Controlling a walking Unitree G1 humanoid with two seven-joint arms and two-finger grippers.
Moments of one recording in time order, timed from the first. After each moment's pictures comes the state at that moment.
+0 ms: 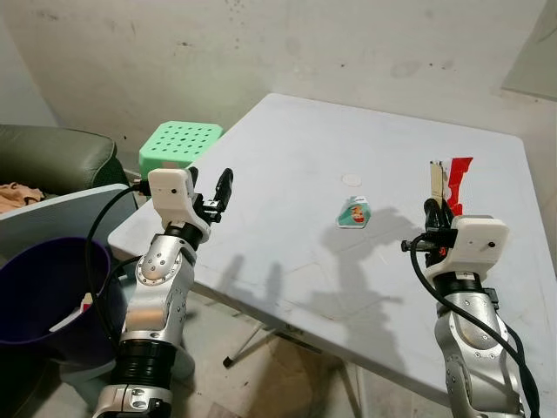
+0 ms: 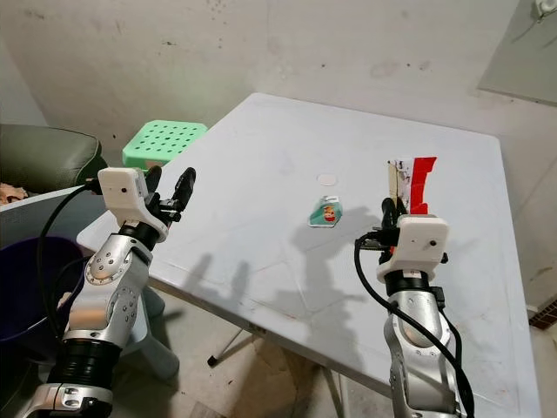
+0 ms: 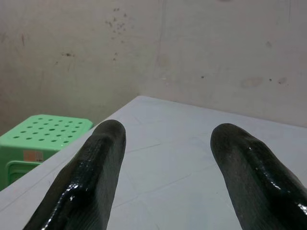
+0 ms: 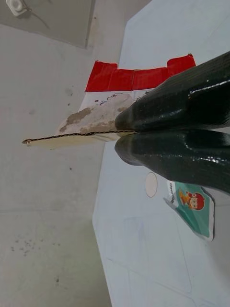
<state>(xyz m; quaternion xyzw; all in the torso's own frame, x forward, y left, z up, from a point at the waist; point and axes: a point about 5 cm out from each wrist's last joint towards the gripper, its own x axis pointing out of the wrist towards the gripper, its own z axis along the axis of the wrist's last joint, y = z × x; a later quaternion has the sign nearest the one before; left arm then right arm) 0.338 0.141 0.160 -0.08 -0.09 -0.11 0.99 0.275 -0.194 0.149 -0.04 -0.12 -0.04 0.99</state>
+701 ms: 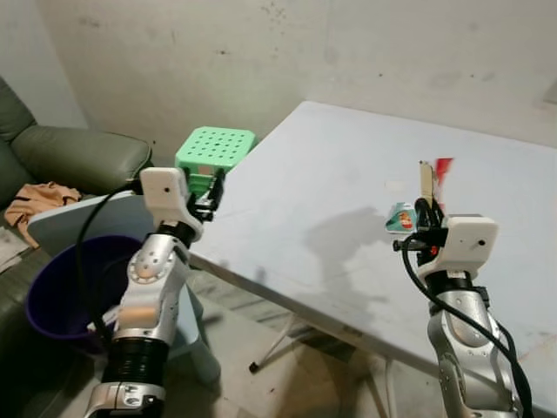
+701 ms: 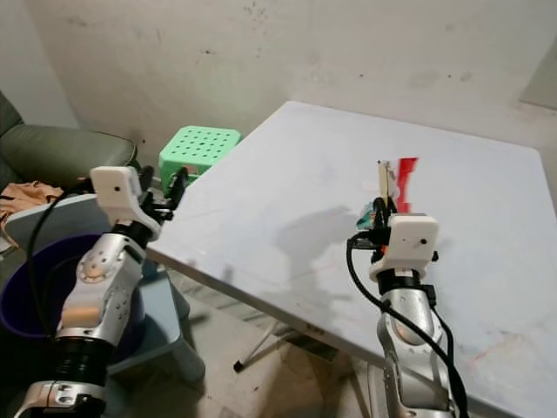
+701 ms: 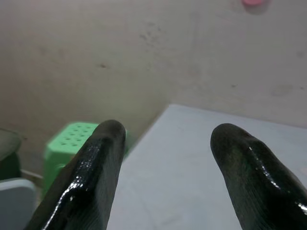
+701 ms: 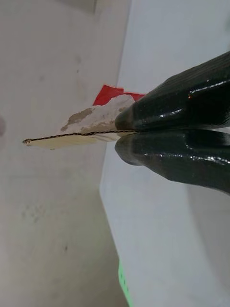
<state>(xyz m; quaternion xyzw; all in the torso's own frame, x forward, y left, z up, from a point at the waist) 0.339 0.148 0.160 -0.08 -0.09 -0.10 0.99 0.277 -0.190 0.149 -0.04 -0.12 -0.03 0.99</state>
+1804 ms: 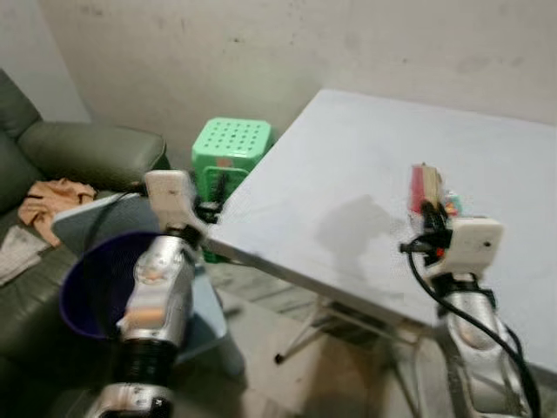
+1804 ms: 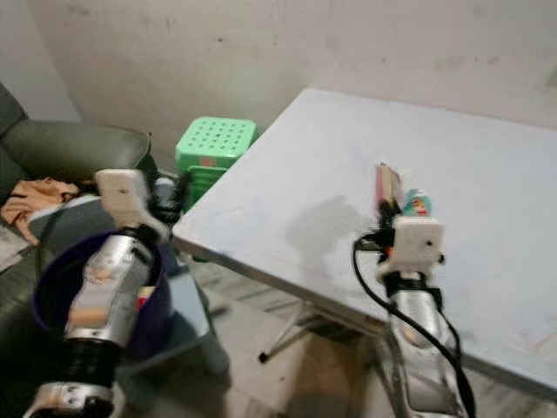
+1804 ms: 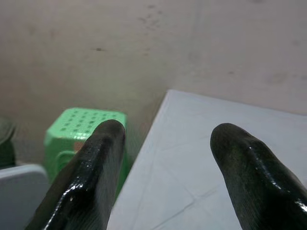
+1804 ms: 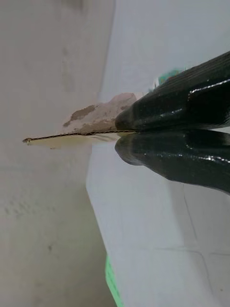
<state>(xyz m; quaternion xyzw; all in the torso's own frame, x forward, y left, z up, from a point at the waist) 0.338 0.133 0.154 -0.08 -0.07 -0.12 0.99 0.273 -0.200 0.145 -0.05 -0.11 -0.05 0.99</state>
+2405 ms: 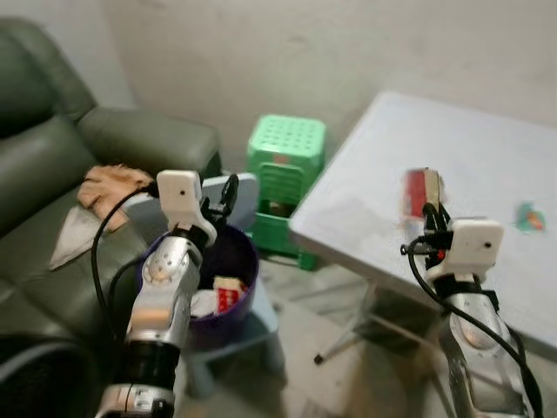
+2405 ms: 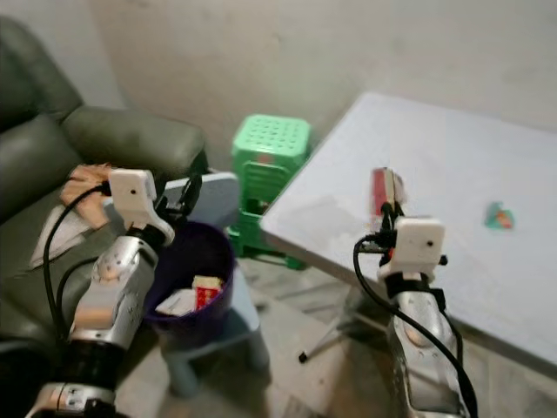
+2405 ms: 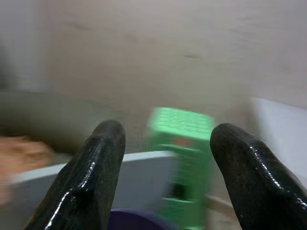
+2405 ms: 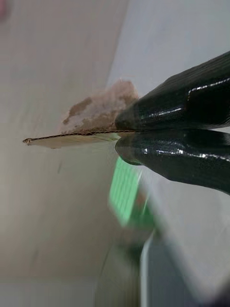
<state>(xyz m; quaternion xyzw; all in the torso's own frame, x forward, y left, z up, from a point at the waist) 0.339 0.151 0.153 -0.06 -0.06 -0.08 0.99 0.279 -0.185 0.151 -0.05 -0.12 -0.02 0.99</state>
